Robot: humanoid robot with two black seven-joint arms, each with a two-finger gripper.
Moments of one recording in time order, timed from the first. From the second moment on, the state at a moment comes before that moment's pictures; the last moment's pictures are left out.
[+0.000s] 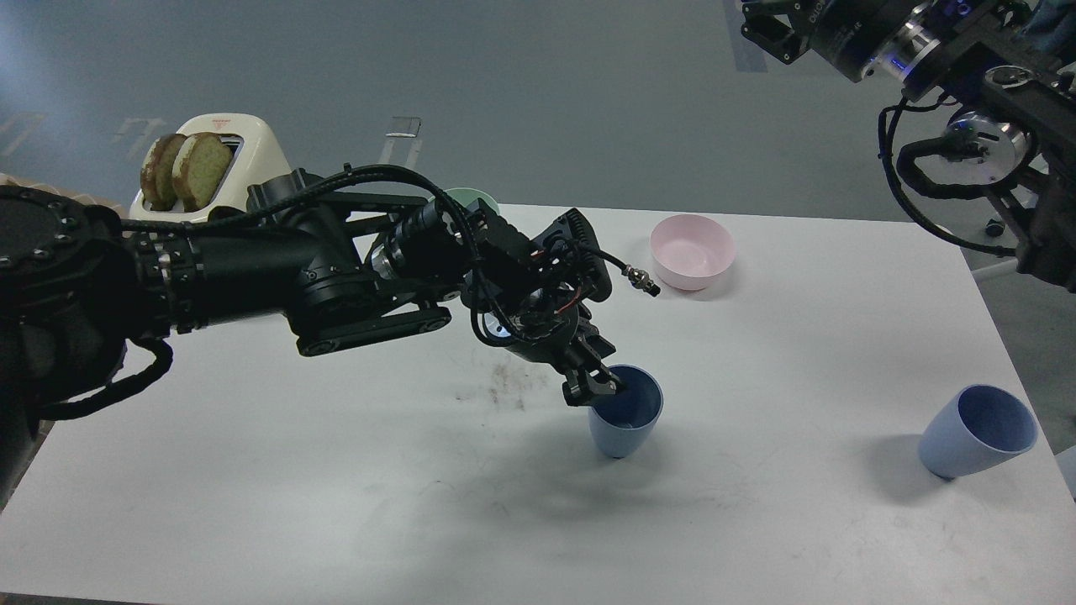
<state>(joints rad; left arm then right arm) -1.35 0.19 0.08 -1.12 1.84 -0.49 -0.44 1.30 -0.36 0.27 0.61 -0.29 0.49 0.49</state>
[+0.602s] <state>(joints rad) -1.43 0.53 -0.27 -1.14 1.15 -0.49 -0.42 1.32 -0.62 0.12 0.76 -0.33 0.49 0.49</state>
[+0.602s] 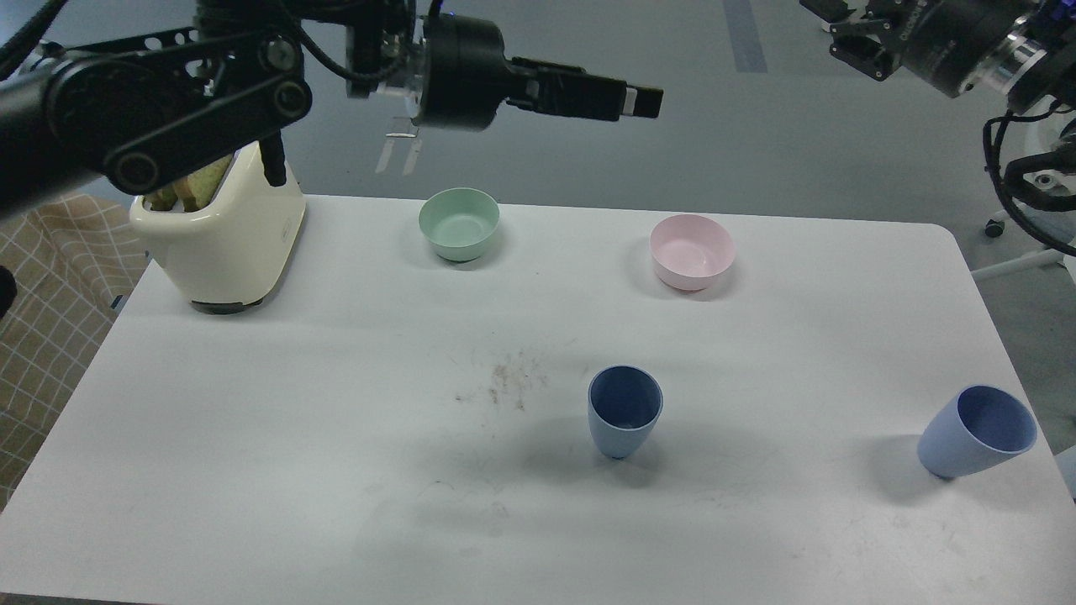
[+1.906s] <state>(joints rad) -1.02 0.55 -0.56 -0.99 0.39 -0.35 -0.38 1.25 -1.49 -0.13 1.30 -1.23 0.49 0.49</state>
